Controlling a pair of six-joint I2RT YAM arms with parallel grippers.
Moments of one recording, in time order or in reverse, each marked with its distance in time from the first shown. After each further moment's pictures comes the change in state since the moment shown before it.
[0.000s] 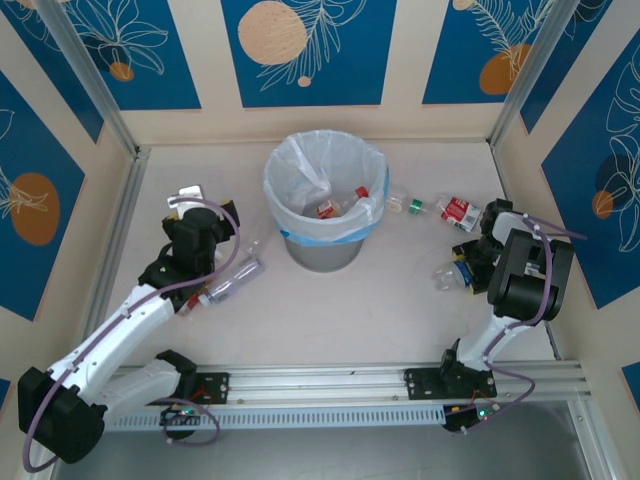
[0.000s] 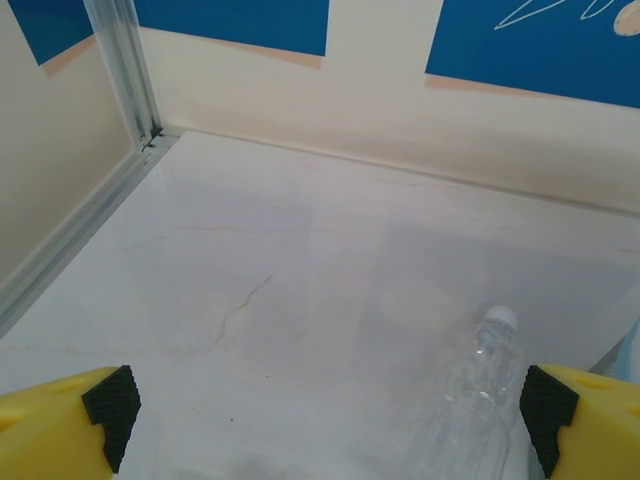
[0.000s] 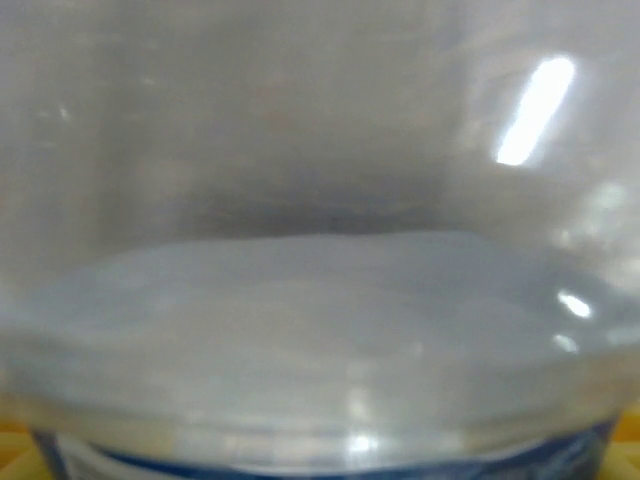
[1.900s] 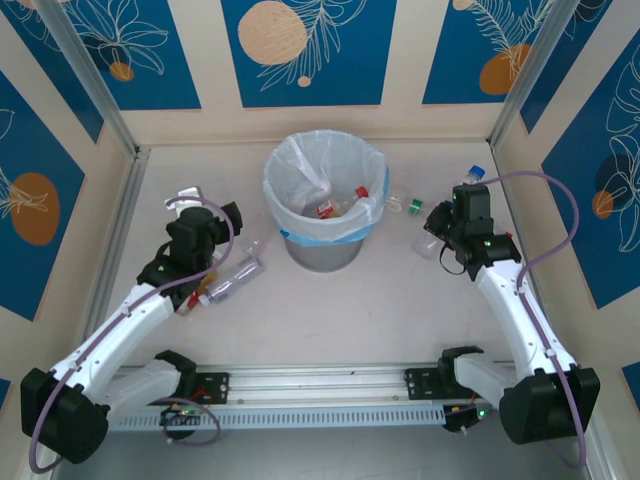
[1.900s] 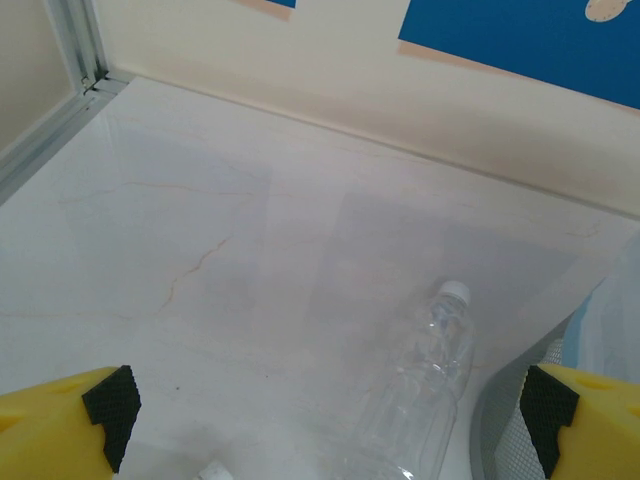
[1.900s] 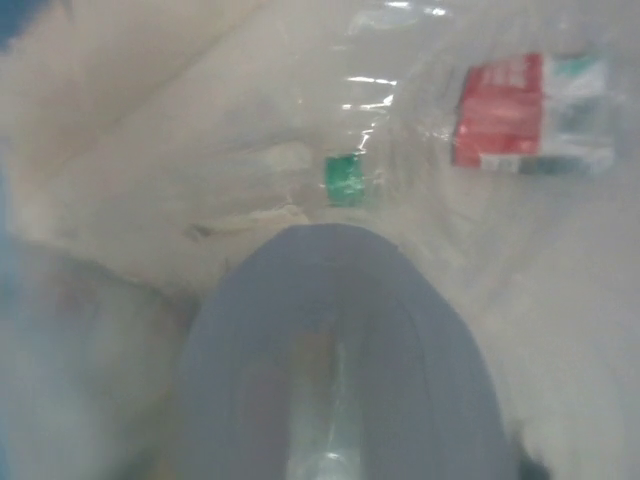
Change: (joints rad) left arm 0.046 0.009 -0.007 -0.011 0.152 -0.105; right arm 0.461 -0.705 -0.098 0.275 0.126 -0.330
